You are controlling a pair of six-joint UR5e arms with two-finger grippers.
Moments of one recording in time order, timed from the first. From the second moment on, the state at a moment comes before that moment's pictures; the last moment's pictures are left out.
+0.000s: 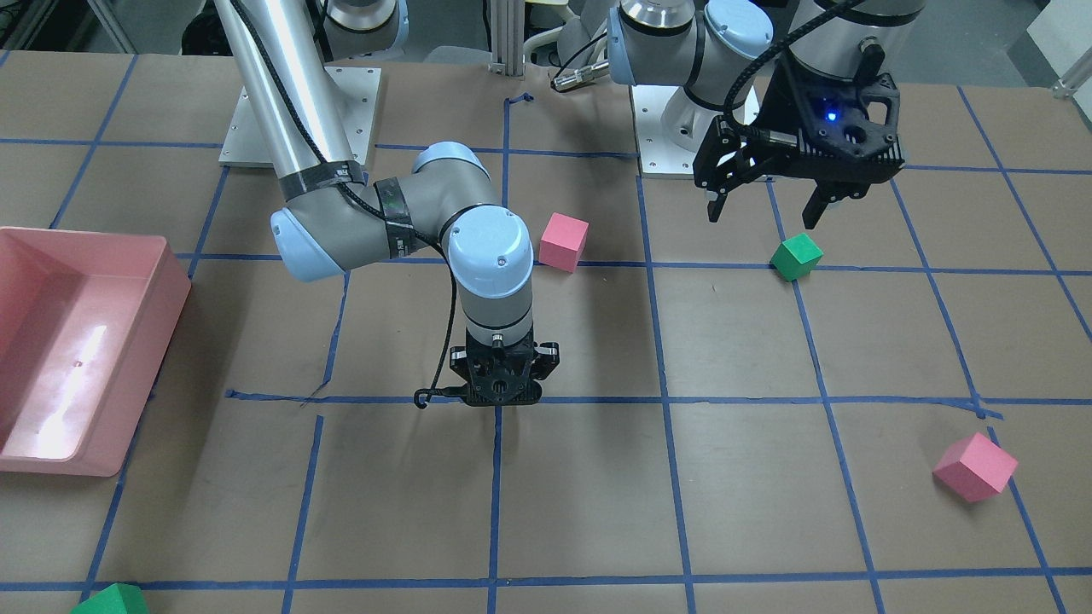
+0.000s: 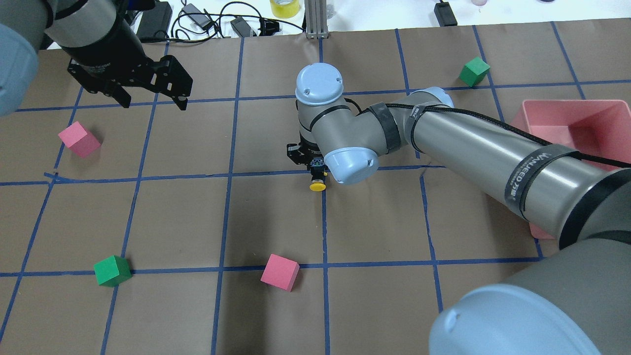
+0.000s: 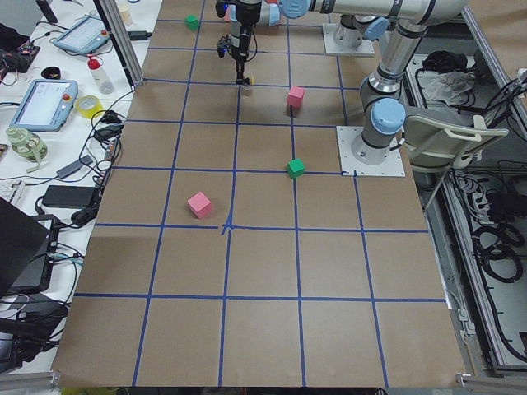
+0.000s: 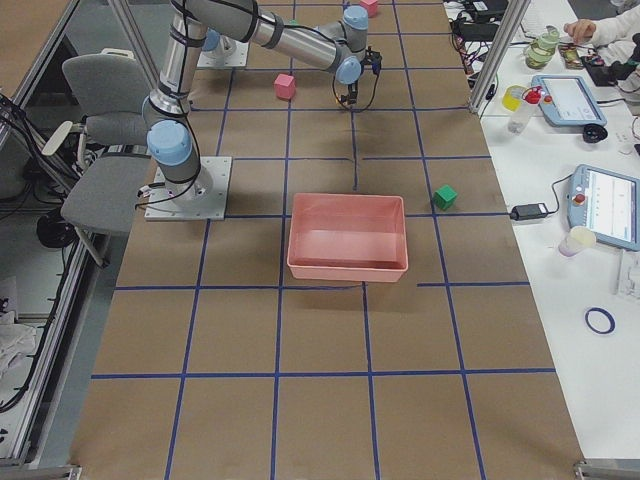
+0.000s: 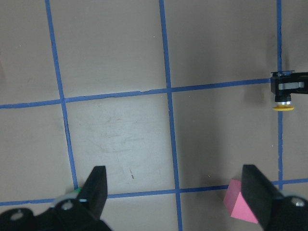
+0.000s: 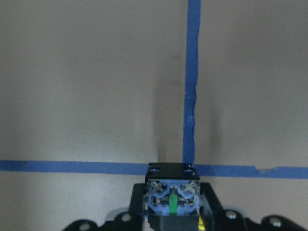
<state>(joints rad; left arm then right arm) -1.56 -1.55 -1.54 -1.53 1.59 0.09 1.97 -1.03 1.65 -2.25 -1.53 0.38</state>
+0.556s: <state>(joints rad) -1.56 -1.55 -1.54 -1.53 1.59 0.09 1.97 -1.02 1.68 -2.30 -1.53 0.37</state>
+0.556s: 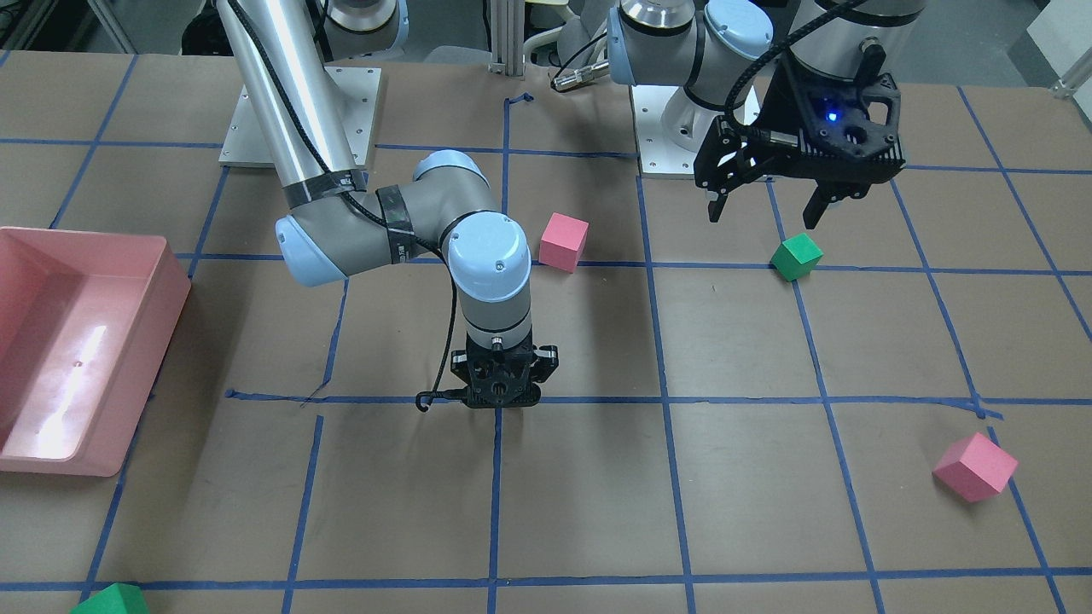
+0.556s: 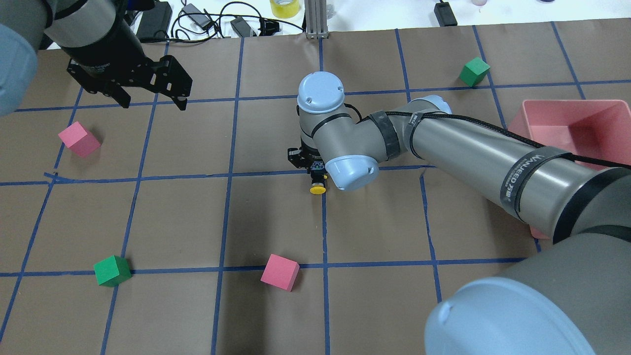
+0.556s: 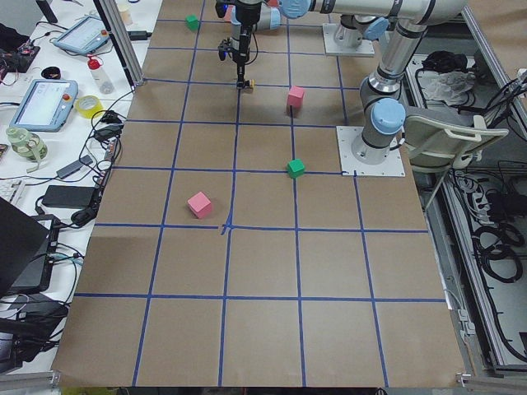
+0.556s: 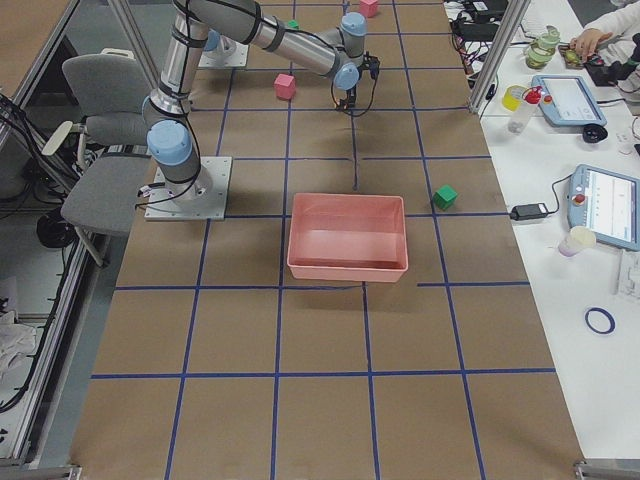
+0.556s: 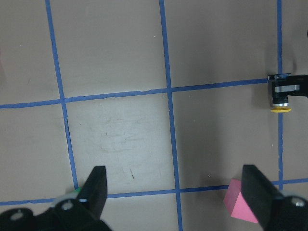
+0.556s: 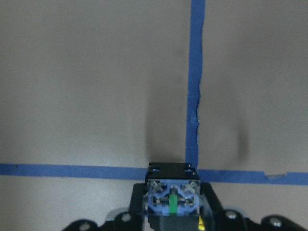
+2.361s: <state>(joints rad) -1.65 -1.57 -1.62 -1.44 1.59 -0.03 1.62 -1.53 1.49 -1.55 -1.59 -0.07</state>
